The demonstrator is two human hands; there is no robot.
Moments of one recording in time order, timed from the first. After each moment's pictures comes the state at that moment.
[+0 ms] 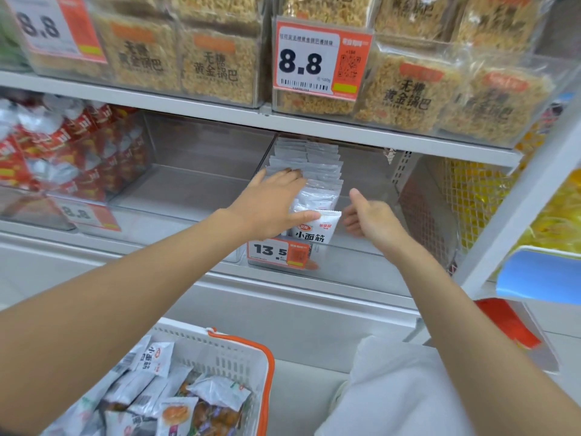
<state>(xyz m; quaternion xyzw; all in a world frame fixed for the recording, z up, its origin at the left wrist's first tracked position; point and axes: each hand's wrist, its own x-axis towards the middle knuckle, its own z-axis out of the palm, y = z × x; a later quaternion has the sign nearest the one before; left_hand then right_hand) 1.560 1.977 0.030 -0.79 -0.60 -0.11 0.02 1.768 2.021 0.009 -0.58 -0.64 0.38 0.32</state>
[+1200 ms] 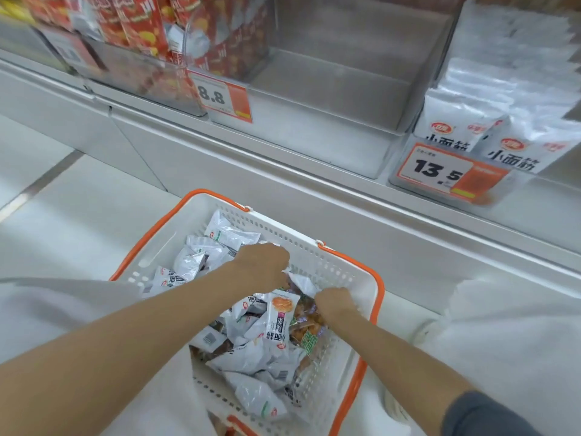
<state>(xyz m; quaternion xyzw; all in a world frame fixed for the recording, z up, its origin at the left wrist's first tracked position) 1.432 1.793 -0.155 -0.61 -0.74 0.15 -0.24 1.592 1.847 -0.295 -0.31 -0.88 0.04 -0.34</state>
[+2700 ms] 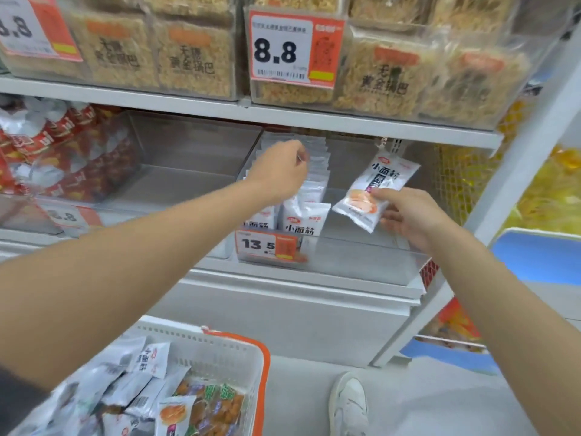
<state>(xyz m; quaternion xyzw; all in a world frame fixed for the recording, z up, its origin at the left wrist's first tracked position) 1.598 2.002 0.062 -0.68 -0.66 -0.31 -0.12 1.825 2.009 0.038 -0.54 -0.48 0.54 0.42</state>
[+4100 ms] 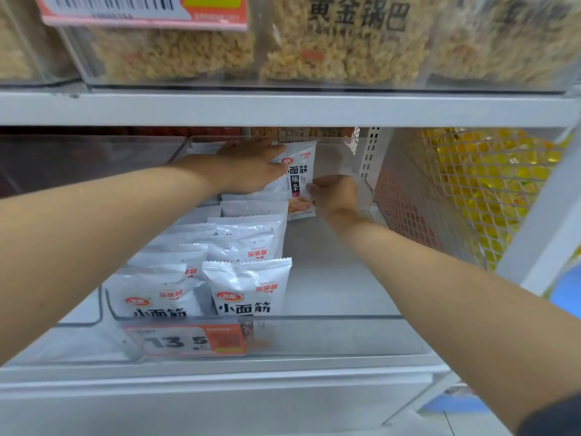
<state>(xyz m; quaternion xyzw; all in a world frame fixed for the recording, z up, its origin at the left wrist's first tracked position) 1.601 2.168 0.032 -0.79 -0.61 -0.03 -0.03 1.762 2.198 -0.053 -0.64 -0.57 0.29 0.43</state>
